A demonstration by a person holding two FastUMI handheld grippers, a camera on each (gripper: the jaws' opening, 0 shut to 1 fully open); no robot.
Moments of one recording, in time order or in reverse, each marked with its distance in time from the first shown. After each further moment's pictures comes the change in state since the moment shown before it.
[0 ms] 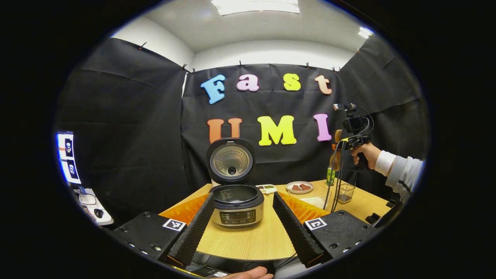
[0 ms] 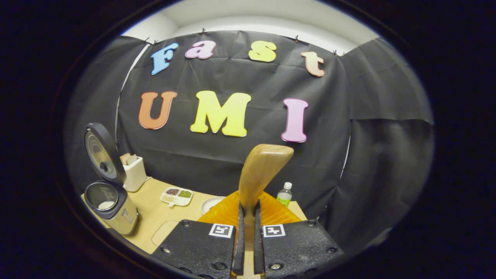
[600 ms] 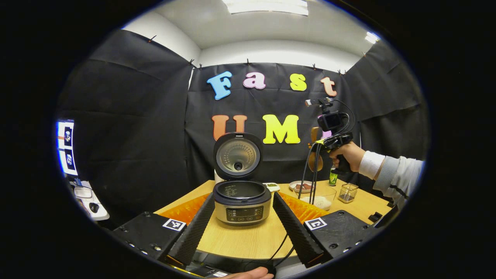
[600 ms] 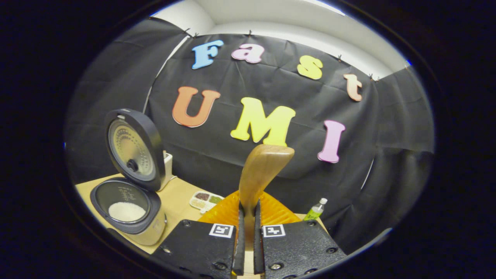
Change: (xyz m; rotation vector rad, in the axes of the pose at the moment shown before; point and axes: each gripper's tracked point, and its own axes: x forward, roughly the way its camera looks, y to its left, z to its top) left arm 0.010 0.028 -0.022 -0.047 -0.004 -0.010; right arm -0.016 0.163 0.027 -0.163 -0.063 0.090
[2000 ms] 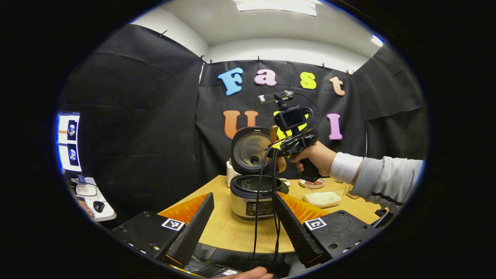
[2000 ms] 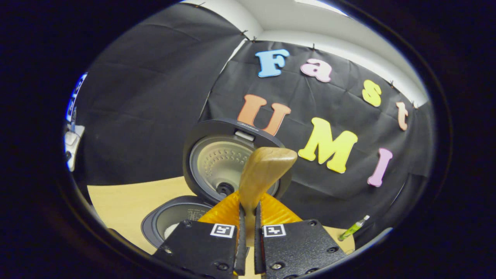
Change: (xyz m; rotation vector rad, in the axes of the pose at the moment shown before) left arm -0.015 0.066 -0.024 -0.009 0.032 0.046; right arm -0.033 0.295 0.039 -0.241 -0.102 0.288
